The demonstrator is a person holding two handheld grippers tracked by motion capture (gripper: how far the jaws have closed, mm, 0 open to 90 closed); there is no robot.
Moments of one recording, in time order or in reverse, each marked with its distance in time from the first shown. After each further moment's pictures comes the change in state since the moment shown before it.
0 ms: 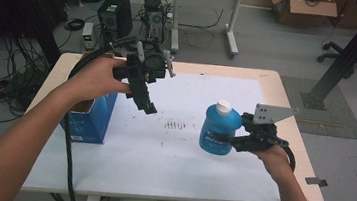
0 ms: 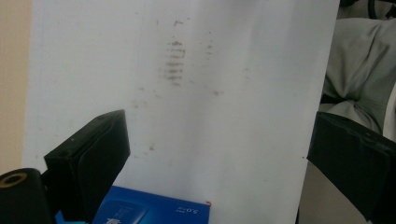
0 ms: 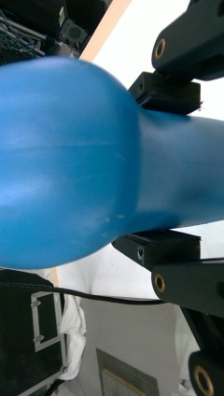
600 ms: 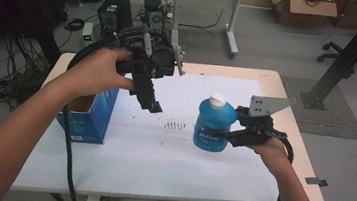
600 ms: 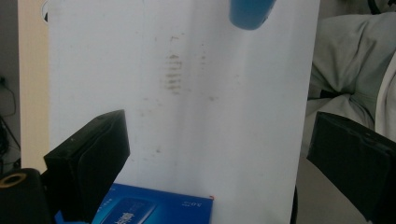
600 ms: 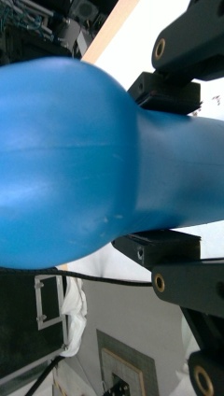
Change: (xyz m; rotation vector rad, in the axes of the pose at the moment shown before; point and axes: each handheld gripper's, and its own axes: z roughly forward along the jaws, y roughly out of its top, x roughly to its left) left arm -0.023 0.023 -0.033 0.009 0.029 0.076; right arm 0.003 0.025 0.009 -0.011 0.068 -0.016
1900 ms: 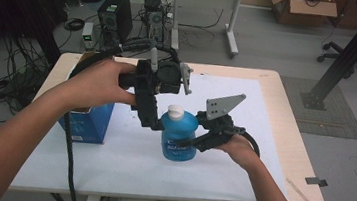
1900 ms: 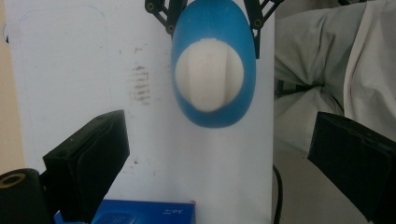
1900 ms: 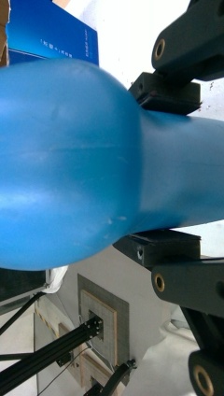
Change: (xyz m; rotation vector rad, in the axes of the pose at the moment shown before) left arm -0.033 0.011 0.000 0.009 -0.069 0.089; right arm 0.006 0.006 0.082 0.067 0.252 -0.034
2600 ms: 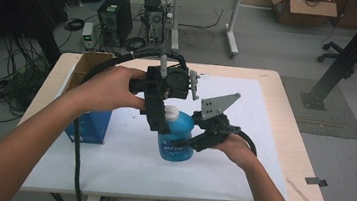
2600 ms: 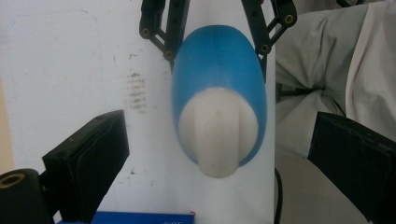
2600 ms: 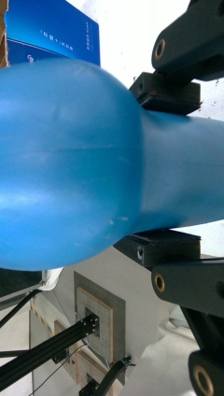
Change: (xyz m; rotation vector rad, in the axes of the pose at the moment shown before) left arm 0.004 0.011 0.020 0.002 -0.015 0.011; right arm 0.000 0.005 0.008 0.016 0.015 -0.007
